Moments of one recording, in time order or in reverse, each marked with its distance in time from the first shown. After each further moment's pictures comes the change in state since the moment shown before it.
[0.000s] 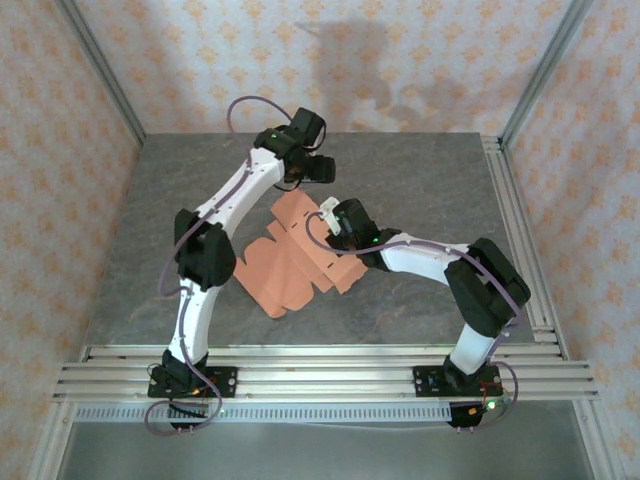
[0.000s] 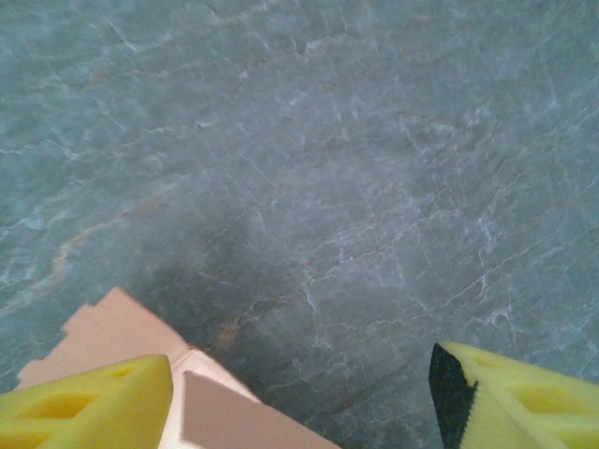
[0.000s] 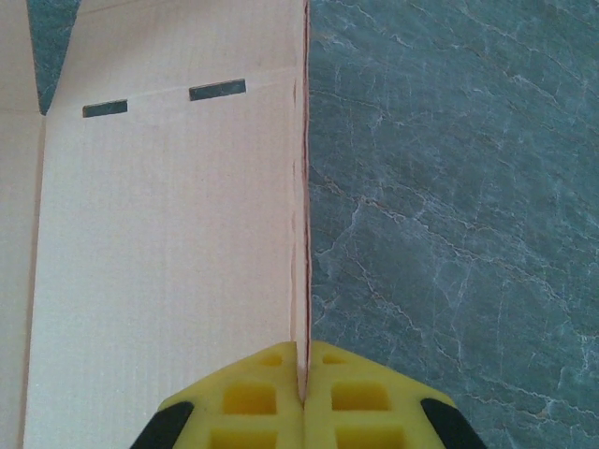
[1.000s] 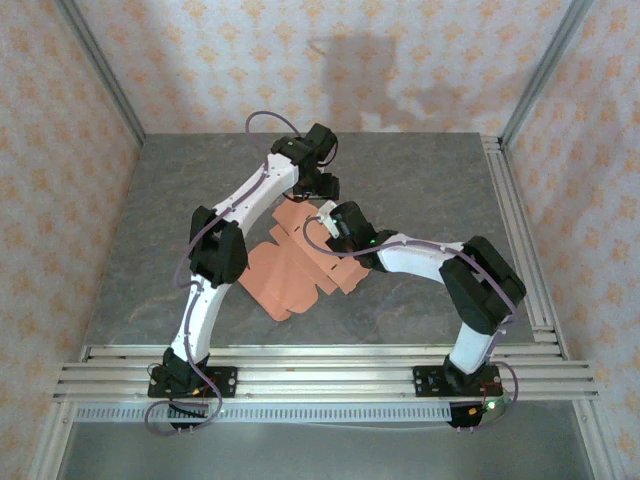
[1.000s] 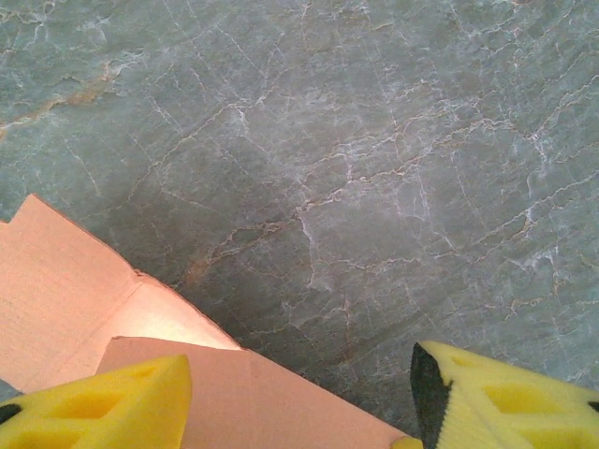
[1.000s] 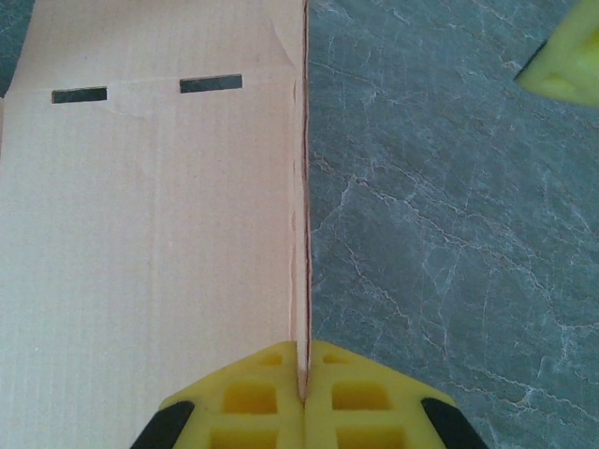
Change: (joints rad) left arm -0.034 0.062 -0.012 -0.092 0.030 -0.063; right arm 0.008 0.027 0.002 -0.007 0.060 -0.052
